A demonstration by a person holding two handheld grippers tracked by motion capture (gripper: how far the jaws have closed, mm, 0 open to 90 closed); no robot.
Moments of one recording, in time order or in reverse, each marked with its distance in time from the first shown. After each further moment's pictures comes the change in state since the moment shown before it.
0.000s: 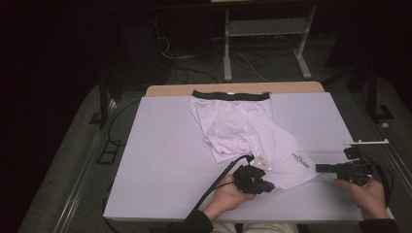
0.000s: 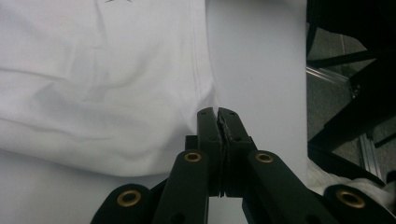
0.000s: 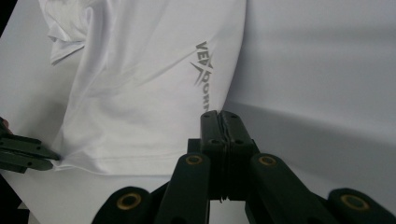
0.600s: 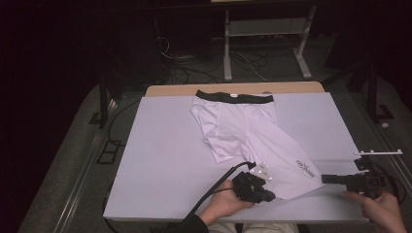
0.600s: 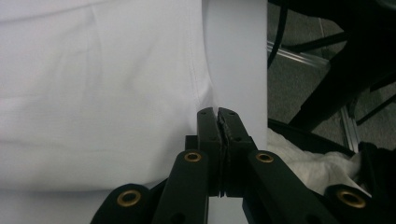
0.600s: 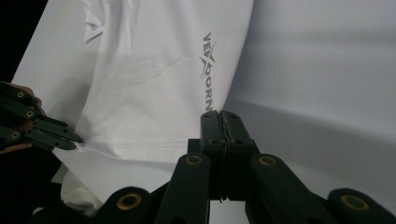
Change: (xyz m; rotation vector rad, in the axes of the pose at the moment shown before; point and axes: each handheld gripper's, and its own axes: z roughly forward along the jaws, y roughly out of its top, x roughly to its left) left arm -0.019 -0.007 -0.005 0.029 -0.064 0.080; right arm 0.005 -0.027 -0.023 0.015 0.078 -0.003
